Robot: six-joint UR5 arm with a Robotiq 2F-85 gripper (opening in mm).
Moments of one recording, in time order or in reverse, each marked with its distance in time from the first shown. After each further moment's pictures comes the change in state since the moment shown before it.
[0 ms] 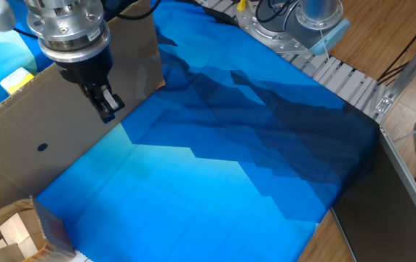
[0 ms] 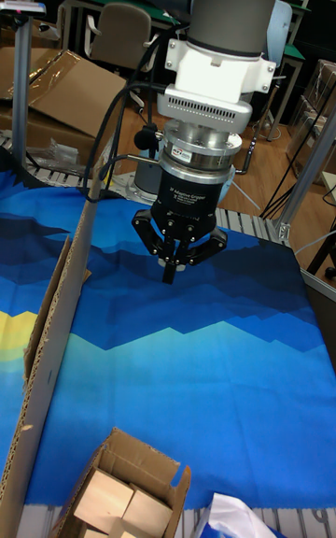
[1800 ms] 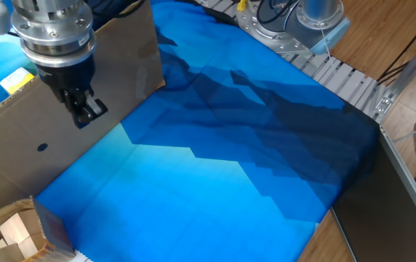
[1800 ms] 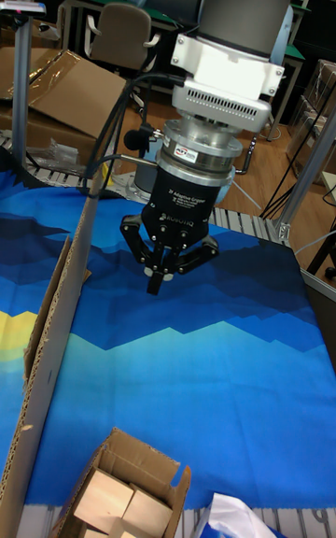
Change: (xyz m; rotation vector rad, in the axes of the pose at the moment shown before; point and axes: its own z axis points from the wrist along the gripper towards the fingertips) arm -0.030 -0.016 -0.006 0.093 -0.069 -0.155
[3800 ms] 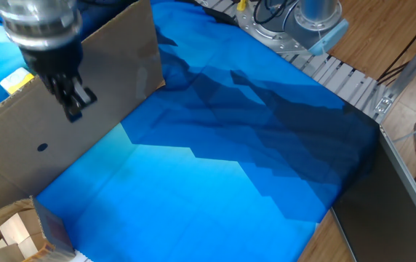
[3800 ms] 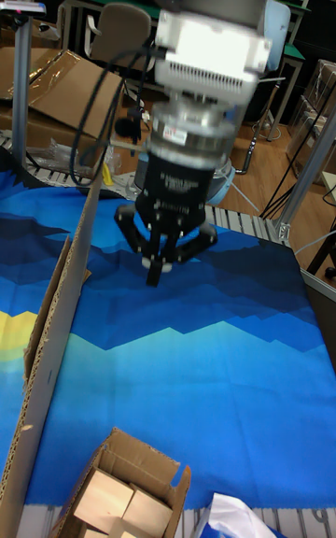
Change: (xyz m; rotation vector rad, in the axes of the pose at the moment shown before) arm -0.017 0.000 -0.009 -0.066 -0.050 0.036
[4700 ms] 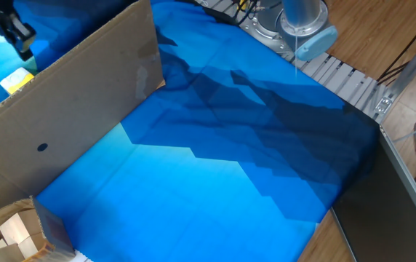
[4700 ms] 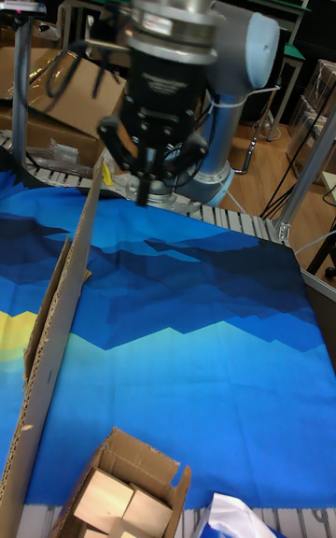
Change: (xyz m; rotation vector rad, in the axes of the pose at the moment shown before) arm 0.021 -0.030 -0.102 -0.018 0.107 -0.031
